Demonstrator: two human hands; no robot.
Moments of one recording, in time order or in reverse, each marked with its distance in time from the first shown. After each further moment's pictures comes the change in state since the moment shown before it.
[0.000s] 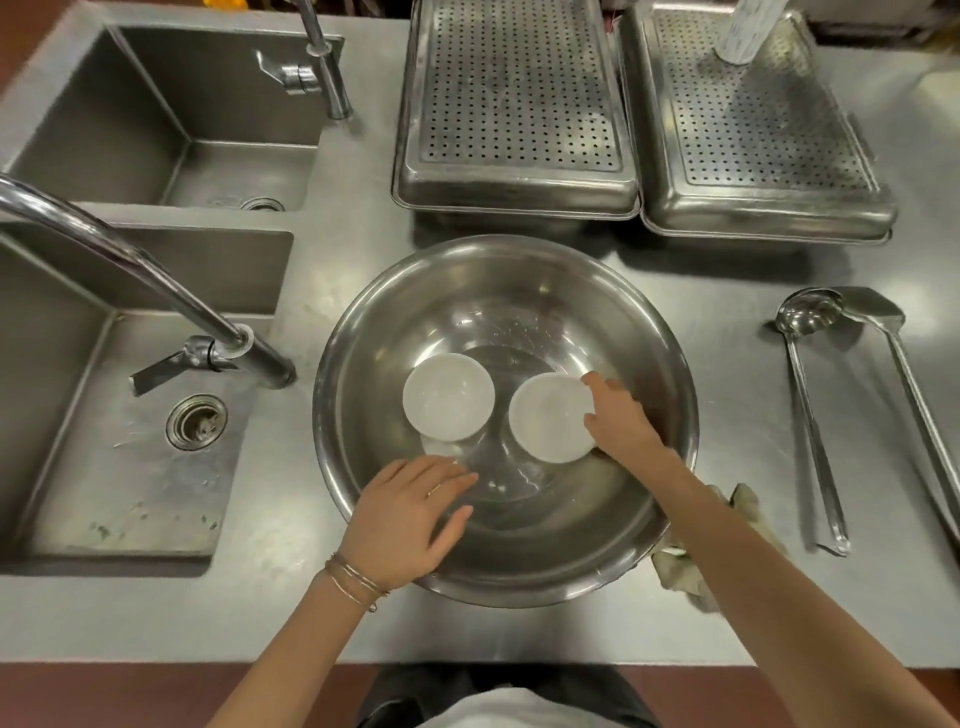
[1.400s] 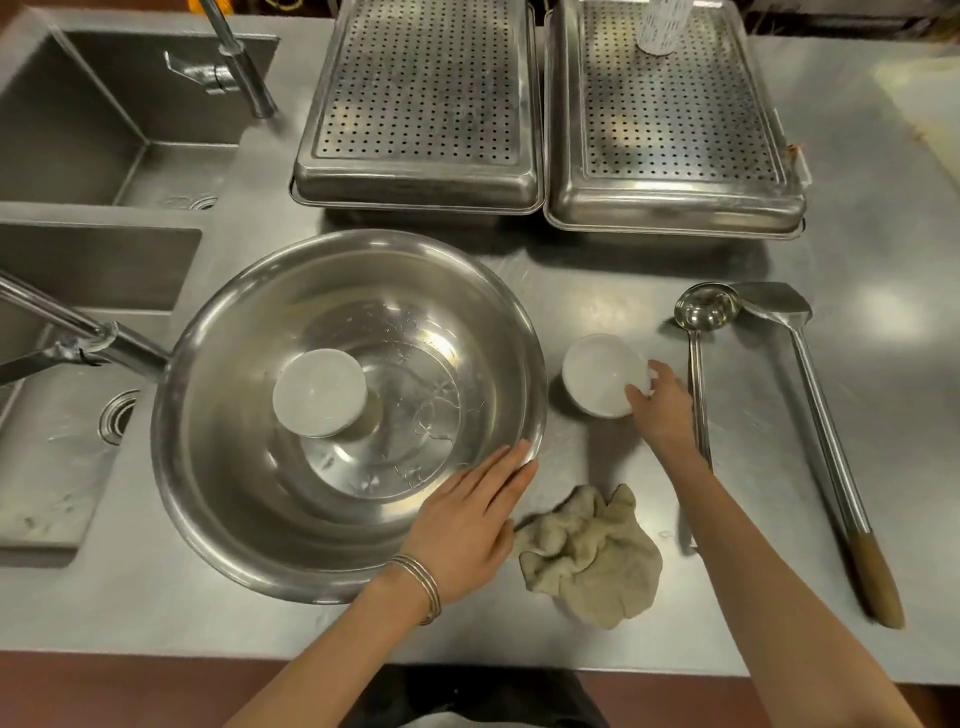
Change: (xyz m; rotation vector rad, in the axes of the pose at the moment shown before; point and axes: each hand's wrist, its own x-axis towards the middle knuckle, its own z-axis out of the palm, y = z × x) left_hand 0.098 0.180 0.069 0.022 -0.022 0.080; right_hand 0.014 0.196 -0.048 0.468 0.314 0.257
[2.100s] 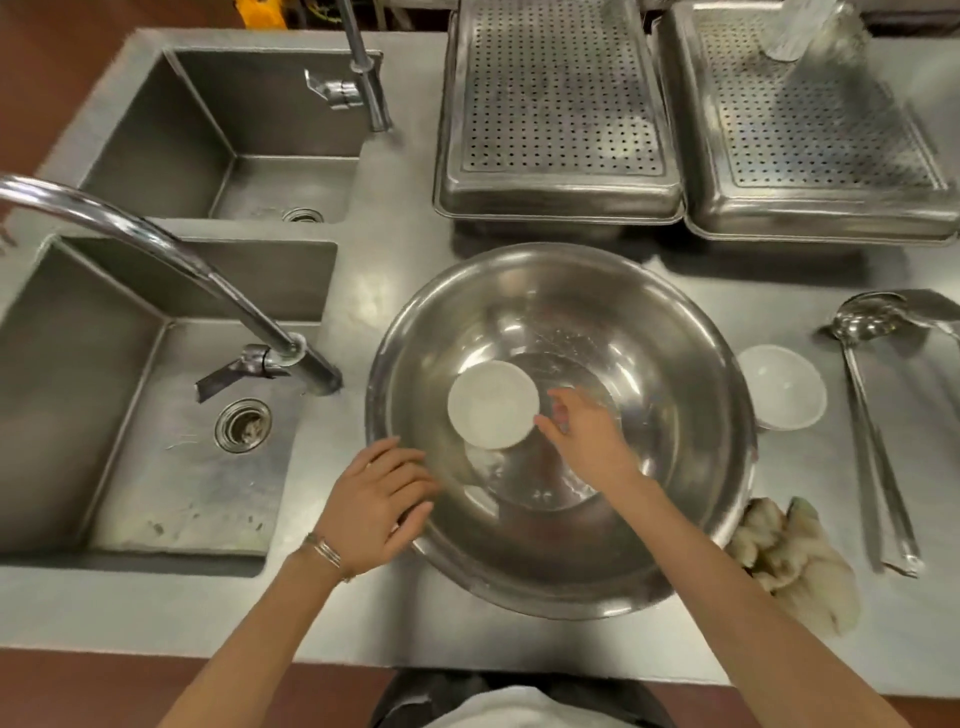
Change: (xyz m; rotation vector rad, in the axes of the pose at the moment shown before) left_hand -0.142 -0.246 -0.079 0.098 0.157 0.031; right_hand -0.131 -0.190 0.165 -0.099 -0.281 -0.389
